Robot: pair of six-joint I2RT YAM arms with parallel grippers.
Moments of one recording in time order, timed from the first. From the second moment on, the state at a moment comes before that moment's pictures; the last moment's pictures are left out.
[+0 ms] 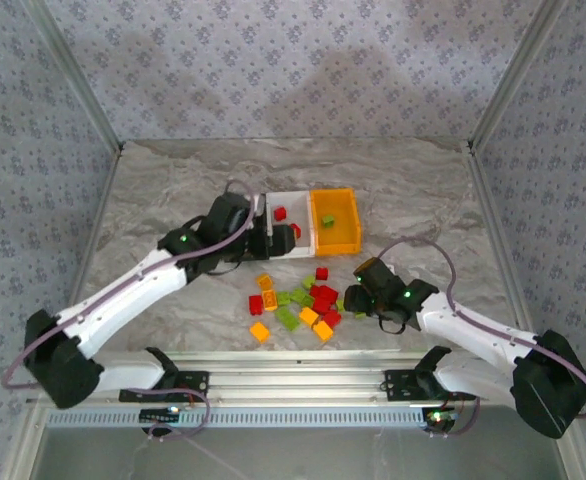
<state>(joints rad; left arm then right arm) -0.74 1.13 0.93 -0.57 0.03 -0.73 0.74 1.05 0.52 -0.59 0.12 0.82</state>
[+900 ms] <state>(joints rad) -0.74 0.76 0.65 -0.69 -0.07 -0.87 0.74 1.21 0.60 -0.61 0.14 0.77</state>
